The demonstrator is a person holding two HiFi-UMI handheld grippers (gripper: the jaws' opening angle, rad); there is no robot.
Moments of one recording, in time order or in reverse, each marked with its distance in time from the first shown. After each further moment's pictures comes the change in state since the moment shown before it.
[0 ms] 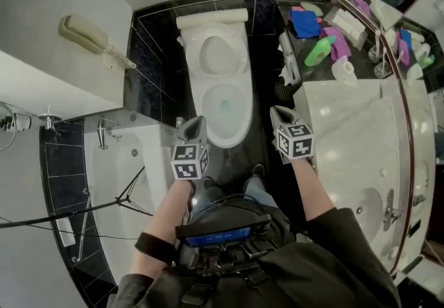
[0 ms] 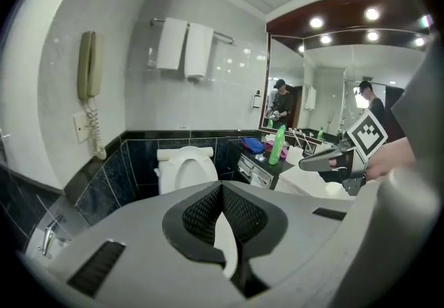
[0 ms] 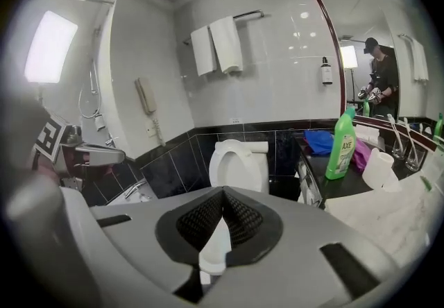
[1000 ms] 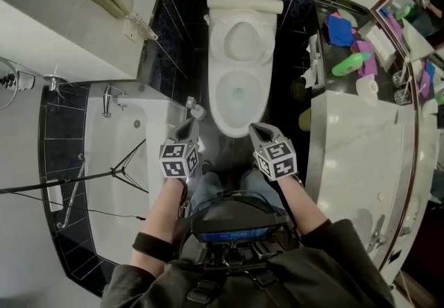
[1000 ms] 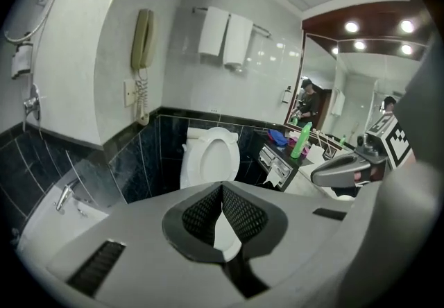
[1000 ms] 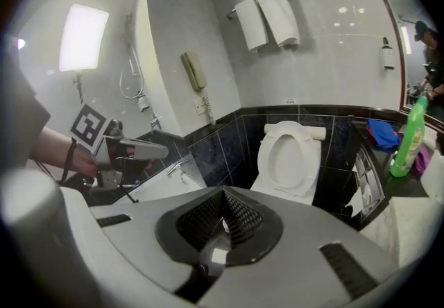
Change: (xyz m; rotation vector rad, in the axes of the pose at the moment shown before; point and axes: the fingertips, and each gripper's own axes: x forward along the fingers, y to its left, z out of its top) left arm -0.041 0.075 -0.074 -0.218 0.092 0.126; right arm 0.034 0.153 -0.038 -0.150 0.154 0.317
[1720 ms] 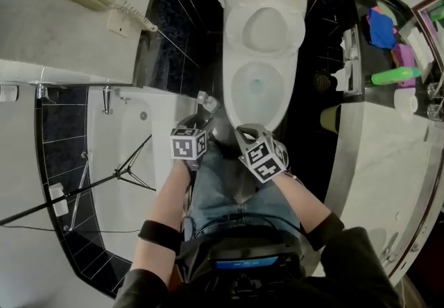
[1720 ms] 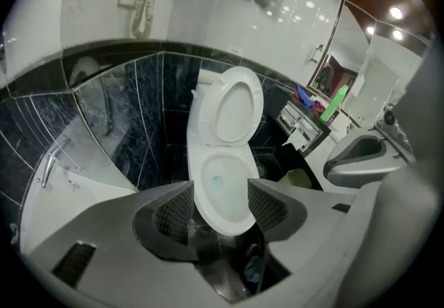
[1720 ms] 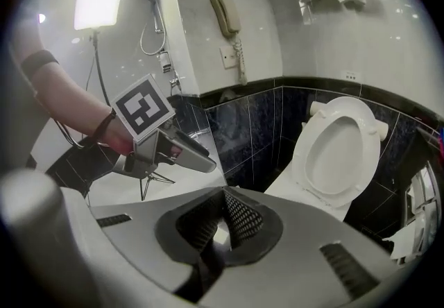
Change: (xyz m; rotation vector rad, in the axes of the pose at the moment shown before) left arm 0.143 0.104 -0.108 -0.074 0.355 0.015; right arm 0.177 0.030 -0.048 -0.230 0.197 0.193
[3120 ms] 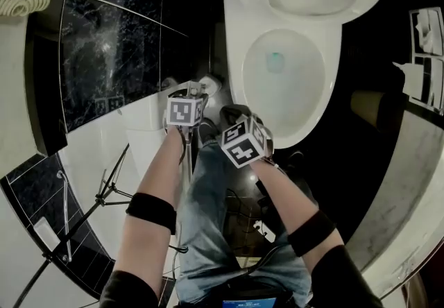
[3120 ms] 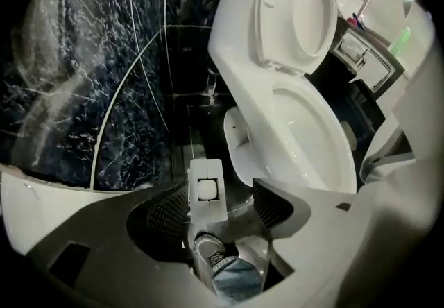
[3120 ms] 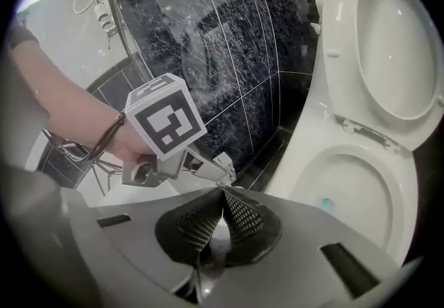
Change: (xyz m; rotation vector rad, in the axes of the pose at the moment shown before) left arm 0.325 0.208 -0.118 0.071 0.352 0.039; right arm 0.341 -0.072 -0.127 0.226 0.197 -0.031
